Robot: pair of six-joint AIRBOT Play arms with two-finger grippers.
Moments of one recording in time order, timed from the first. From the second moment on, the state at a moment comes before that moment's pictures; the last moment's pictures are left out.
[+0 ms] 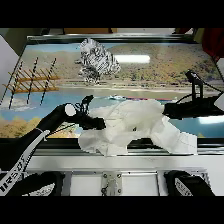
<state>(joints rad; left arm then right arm) -0.40 -1.34 0.84 0.92 -0.93 -1.45 0.00 -0.91 1.05 -1.19 1.37 1.61</state>
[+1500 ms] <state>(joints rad) -0.20 -1.43 1.06 0.82 -1.14 -1.39 -0.14 -1.44 1.14 -0.92 1.03 1.25</state>
